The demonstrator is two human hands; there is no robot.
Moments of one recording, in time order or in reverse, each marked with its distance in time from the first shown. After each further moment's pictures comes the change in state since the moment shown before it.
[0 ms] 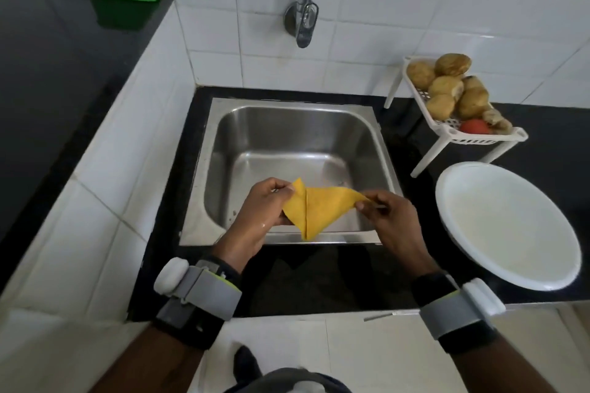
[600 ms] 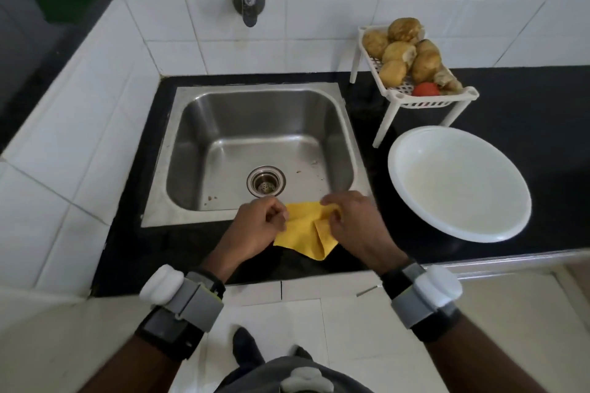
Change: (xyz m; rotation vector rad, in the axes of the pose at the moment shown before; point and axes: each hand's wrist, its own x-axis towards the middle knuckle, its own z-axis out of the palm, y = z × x) left_hand -0.037 -0.050 0.059 0.675 -0.108 0.225; right_hand -0.045 0.029 -0.031 -0.466 -0.182 -0.206
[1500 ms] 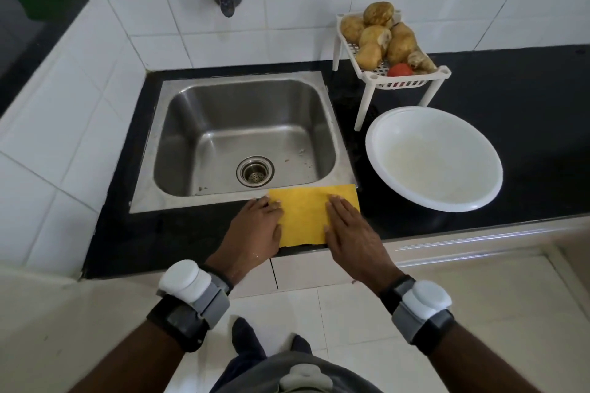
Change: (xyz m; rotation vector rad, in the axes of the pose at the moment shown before) left_hand -0.019 -0.018 0.047 0.752 -0.062 0.327; right_hand -0.073 0.051 0.041 -0.163 -0.105 0.015
